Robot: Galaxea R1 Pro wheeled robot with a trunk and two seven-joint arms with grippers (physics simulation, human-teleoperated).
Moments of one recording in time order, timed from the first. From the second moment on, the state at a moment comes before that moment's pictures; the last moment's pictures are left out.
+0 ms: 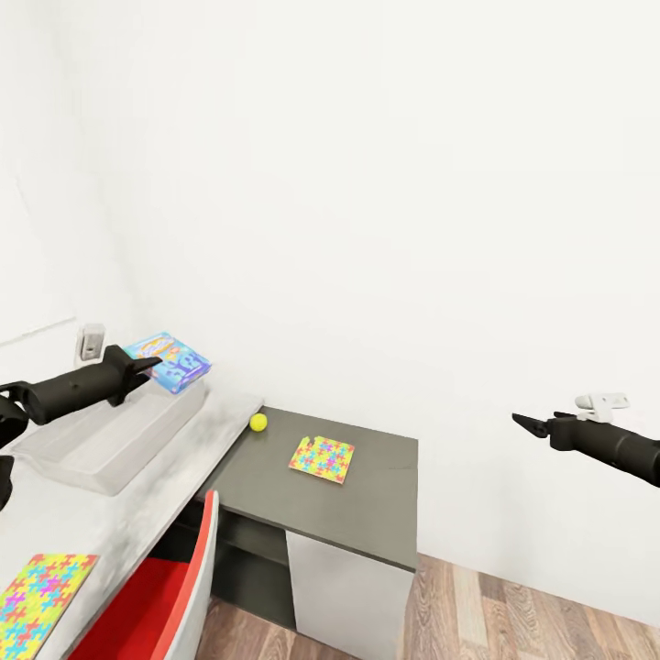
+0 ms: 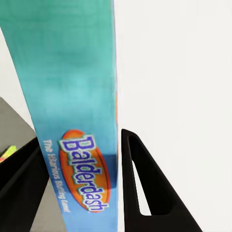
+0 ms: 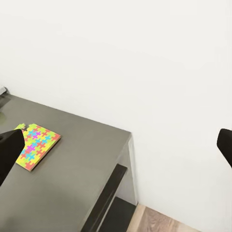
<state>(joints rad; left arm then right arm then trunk) -0.64 0.43 0.19 -1.58 1.81 0.83 0.60 -0.46 -0.34 -0.44 -1.62 0.05 0.88 0.80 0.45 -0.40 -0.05</state>
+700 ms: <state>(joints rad) -0.61 0.46 0.22 -1.58 1.84 0.83 0.60 -0.46 -0.34 -0.44 -1.62 0.05 0.88 0.80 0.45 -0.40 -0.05</state>
